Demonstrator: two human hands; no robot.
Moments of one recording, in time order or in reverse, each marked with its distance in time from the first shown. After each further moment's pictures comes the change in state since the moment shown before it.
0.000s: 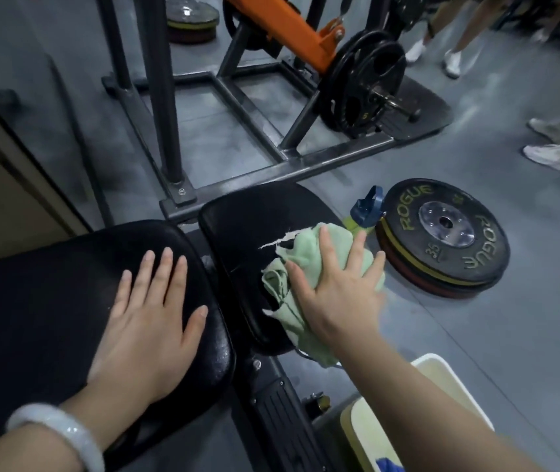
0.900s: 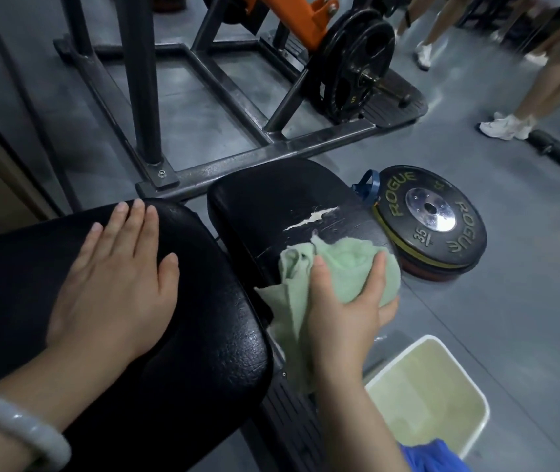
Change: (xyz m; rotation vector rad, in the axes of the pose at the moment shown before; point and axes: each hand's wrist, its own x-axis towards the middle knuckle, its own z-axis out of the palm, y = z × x) left_hand 0.038 -0.048 -0.005 -0.121 0.050 -0.048; right_hand -0.046 -0.058 0.043 0.946 0.353 0.536
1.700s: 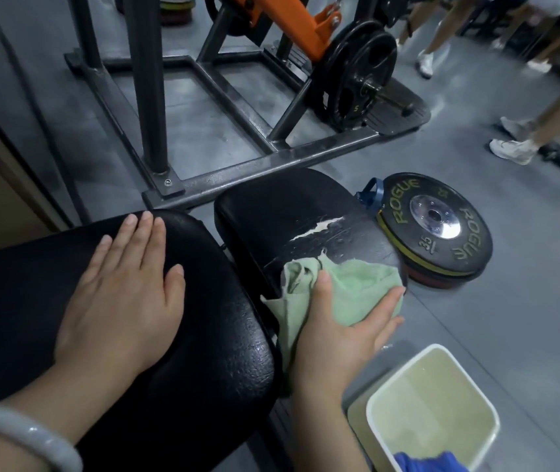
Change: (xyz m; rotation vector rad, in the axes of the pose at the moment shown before) left_hand -0.001 0.000 -0.004 -0.012 -0.020 -0.015; right_hand -0.020 0.003 0.017 0.179 0.158 0.057
